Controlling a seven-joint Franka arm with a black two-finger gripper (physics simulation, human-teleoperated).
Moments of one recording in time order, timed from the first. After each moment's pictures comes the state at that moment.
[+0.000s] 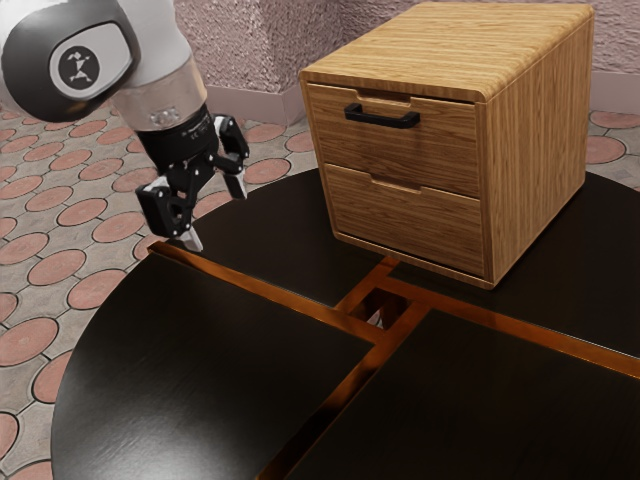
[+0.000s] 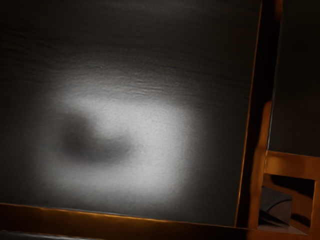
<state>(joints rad) 0.04 -0.13 -0.02 -1.53 0.06 1.54 -1.68</state>
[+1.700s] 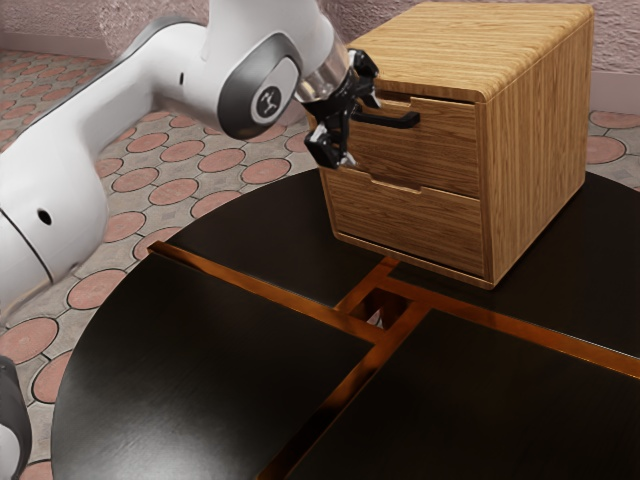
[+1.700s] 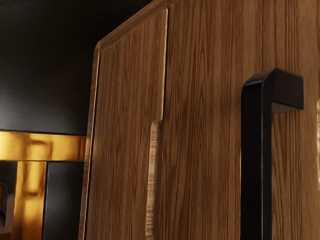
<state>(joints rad) 0.05 0.40 -0.12 -1.09 0.23 2.07 -1.72</state>
